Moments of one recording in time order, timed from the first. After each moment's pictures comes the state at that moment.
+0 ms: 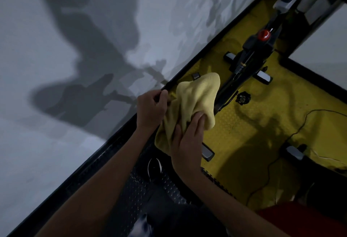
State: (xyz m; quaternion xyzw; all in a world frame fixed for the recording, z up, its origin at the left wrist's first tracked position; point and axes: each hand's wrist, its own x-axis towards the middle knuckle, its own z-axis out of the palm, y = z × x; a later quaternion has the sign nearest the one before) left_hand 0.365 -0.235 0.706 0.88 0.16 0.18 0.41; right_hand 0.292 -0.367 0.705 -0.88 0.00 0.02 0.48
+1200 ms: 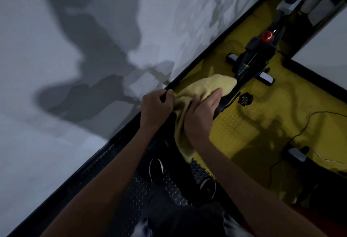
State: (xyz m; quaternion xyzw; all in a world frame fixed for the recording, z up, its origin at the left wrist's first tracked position) left_hand 0.371 -0.235 0.703 0.91 0.16 0.17 0.35; right_hand 0.370 -0.362 0.711 -0.85 0.09 -0.01 0.52
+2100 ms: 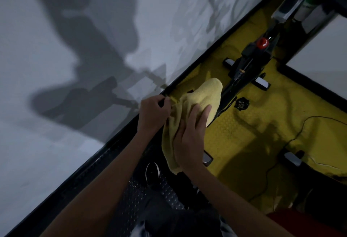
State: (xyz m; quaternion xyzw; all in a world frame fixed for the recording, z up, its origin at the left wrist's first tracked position) left_hand 0.374 -0.234 0.697 0.89 0.18 0.13 0.39; right_hand 0.321 -0.366 0.700 -0.88 -0.04 -0.03 0.47
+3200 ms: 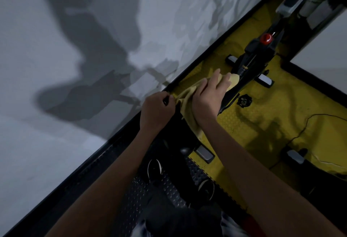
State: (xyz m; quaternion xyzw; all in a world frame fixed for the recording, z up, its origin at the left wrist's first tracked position) left_hand 0.366 -0.241 0.706 0.93 0.16 0.12 0.30; right_hand 0.426 -0.372 0.716 -0.89 0.06 -0.05 0.46
